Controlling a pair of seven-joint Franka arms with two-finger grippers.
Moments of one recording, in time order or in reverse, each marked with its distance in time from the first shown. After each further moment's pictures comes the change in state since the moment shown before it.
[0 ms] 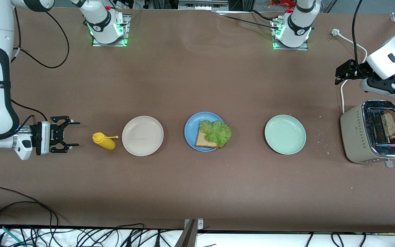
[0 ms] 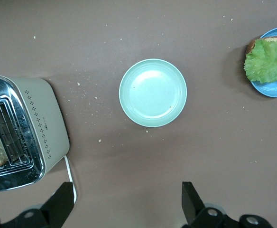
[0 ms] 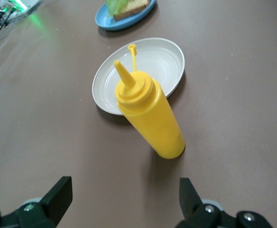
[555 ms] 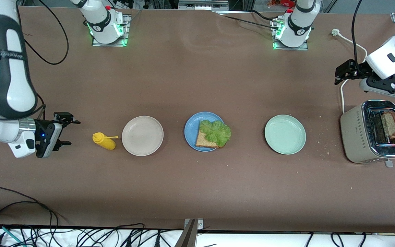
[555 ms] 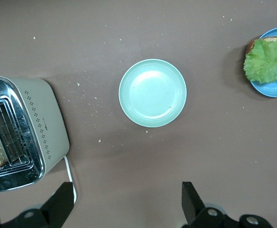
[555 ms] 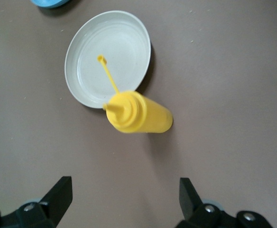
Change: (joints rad) left arm -0.001 -0.001 -0.001 -0.001 0.000 0.001 0.000; right arm 0.067 -0.179 0.090 -0.054 -0.329 0.131 0.569
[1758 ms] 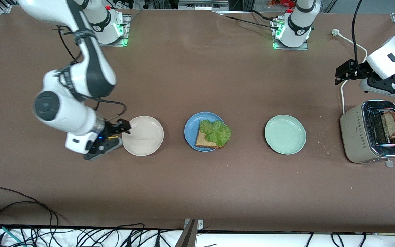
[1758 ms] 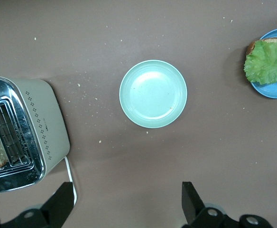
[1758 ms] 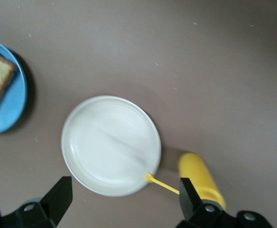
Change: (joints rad) left arm 0.001 -0.001 0.001 -0.002 0.000 0.005 0.000; right arm 0.366 -0.048 -0.013 0.028 -0.216 0.196 1.021
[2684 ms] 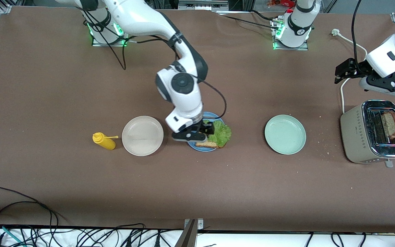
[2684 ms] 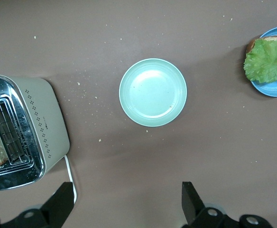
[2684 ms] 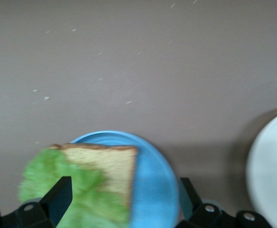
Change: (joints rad) left arm -0.001 -0.011 0.000 -0.013 0.000 0.000 0.000; right arm 0.521 0.361 -0.170 0.302 0.004 0.253 0.985
